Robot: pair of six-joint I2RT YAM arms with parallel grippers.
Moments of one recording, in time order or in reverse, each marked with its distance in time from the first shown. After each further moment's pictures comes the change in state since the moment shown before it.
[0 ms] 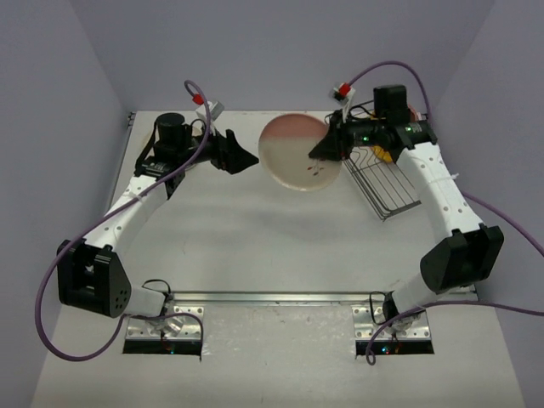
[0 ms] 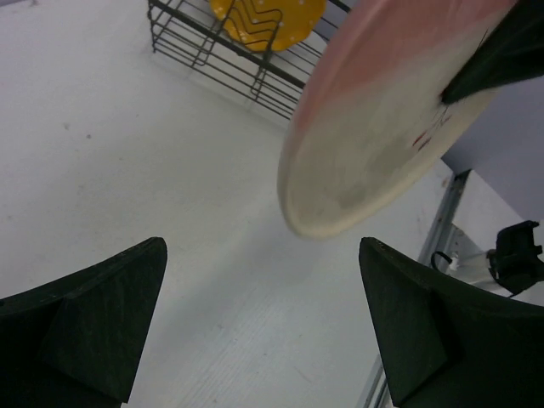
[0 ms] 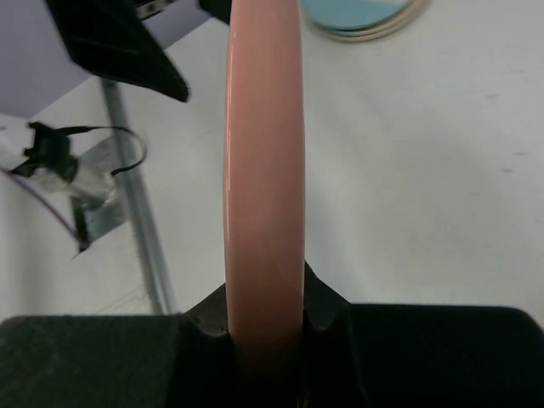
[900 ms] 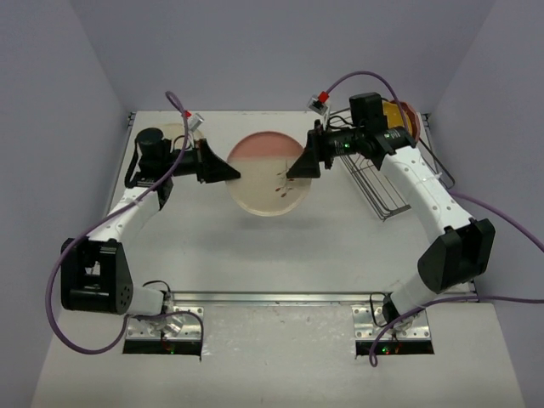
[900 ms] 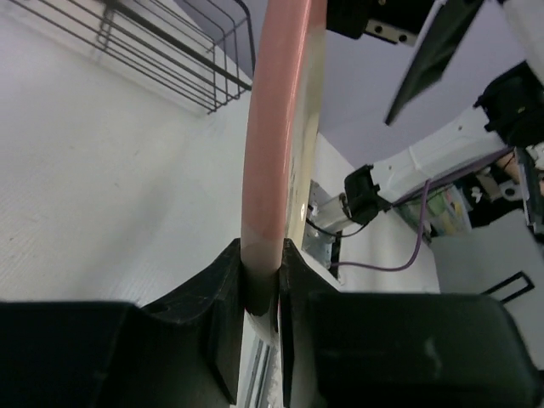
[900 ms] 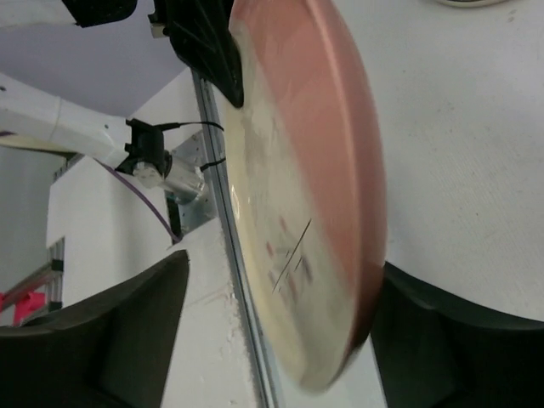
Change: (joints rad) left arm 0.131 -0.009 -0.215 0.362 0.488 -0.365; right arm 0.156 0.017 -0.077 0.075 -0.082 0.208
